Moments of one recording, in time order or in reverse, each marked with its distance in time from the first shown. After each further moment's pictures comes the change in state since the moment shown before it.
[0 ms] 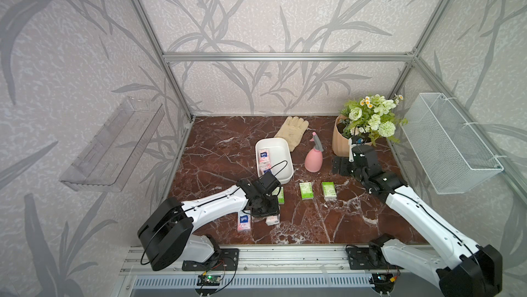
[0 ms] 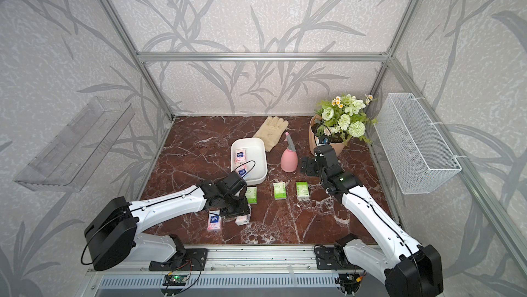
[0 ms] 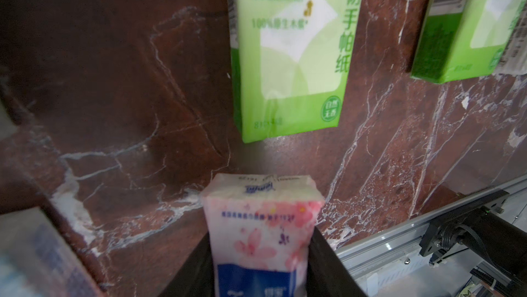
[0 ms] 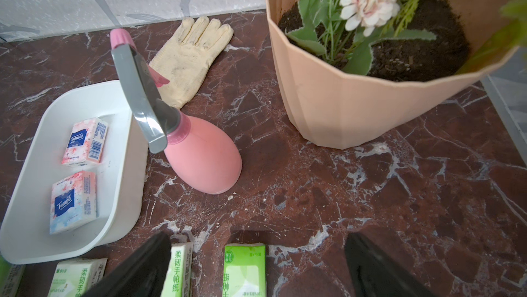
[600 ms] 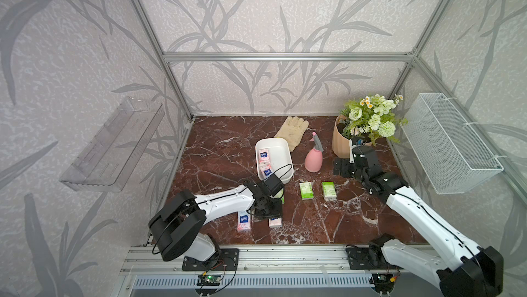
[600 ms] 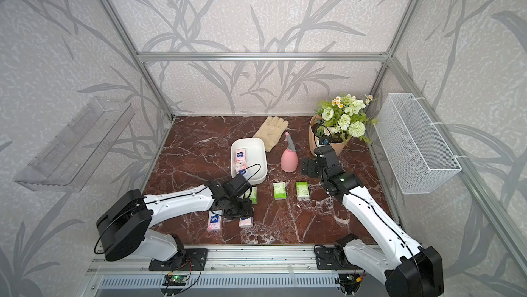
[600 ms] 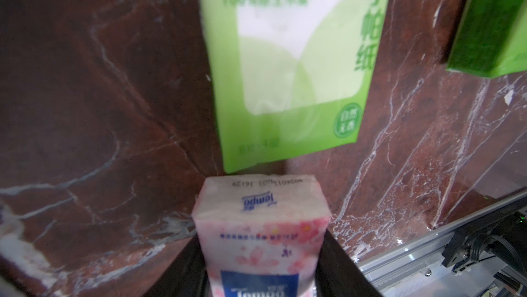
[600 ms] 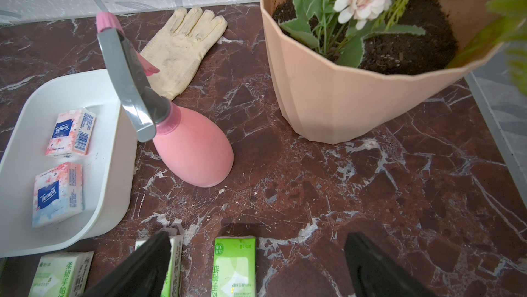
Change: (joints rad) left arm -0.027 0.076 0.000 0.049 -0.002 0.015; right arm 0.000 -0.004 0.002 -0.035 0.015 -0.023
